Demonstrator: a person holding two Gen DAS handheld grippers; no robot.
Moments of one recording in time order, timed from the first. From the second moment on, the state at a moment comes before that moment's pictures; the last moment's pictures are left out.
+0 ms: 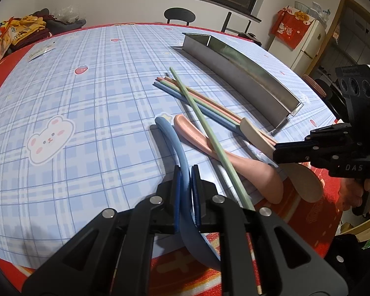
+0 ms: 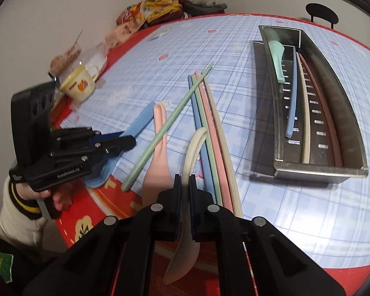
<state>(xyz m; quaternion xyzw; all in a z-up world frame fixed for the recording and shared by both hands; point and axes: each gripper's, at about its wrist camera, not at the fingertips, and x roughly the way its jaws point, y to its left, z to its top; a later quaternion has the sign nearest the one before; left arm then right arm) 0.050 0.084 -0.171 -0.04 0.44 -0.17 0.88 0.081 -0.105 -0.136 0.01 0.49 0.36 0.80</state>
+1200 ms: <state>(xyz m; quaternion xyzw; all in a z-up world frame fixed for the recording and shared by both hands) 0.166 0.003 -0.083 -0.15 0.35 -0.18 0.91 0.216 -0.208 -0.107 0.12 0.37 0.35 0.85</state>
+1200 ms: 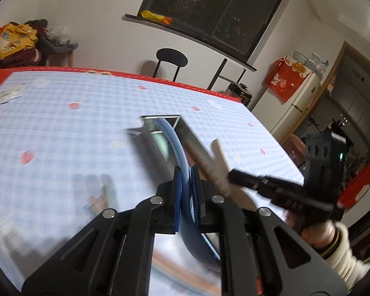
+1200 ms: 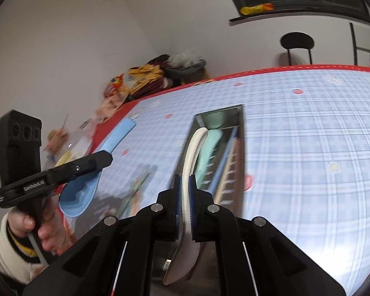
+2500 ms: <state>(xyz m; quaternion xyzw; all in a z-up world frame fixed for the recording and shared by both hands) 0.281 -0.059 -0.103 -0.06 0.40 -0.11 0.91 0.222 -0.206 -0.132 0.12 0.37 0.35 0.85</state>
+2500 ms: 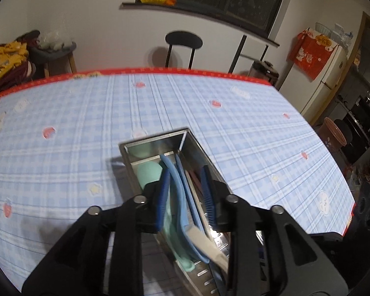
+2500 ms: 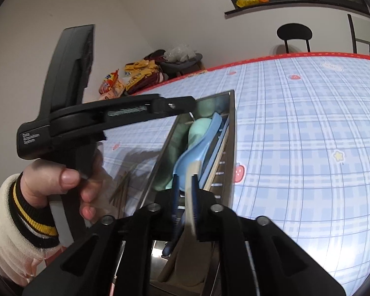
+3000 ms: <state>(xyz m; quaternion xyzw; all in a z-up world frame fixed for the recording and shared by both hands) 0.175 0.015 -0.055 -0.06 0.32 -0.06 0.94 0.200 -0.216 -0.107 0.11 0.32 0.31 0.89</state>
